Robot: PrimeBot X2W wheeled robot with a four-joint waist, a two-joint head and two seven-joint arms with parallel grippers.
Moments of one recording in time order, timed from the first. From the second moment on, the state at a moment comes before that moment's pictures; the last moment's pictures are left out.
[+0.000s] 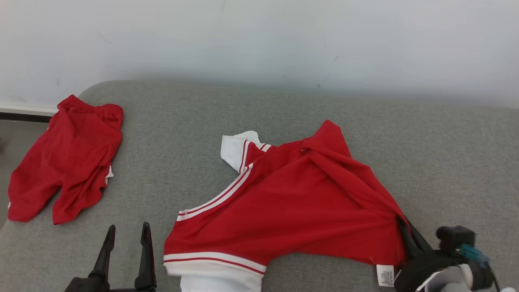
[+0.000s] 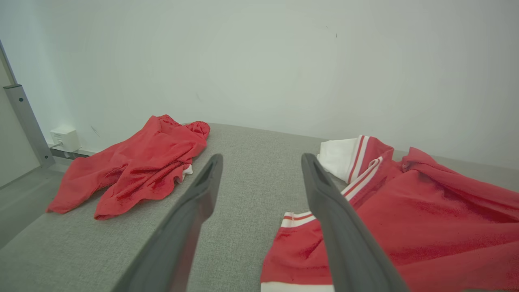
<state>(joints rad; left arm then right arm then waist) 0.01 0.05 0.02 0.11 -0.18 -0.10 -0.26 -0.30 -0.23 0.25 0.72 0.37 0.13 -0.26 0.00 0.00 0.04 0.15</state>
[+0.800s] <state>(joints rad) 0.02 0.05 0.01 0.12 -0.19 -0.10 -0.26 -0.11 -0.27 0.11 0.37 0.37 0.13 -0.26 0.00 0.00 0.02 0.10</state>
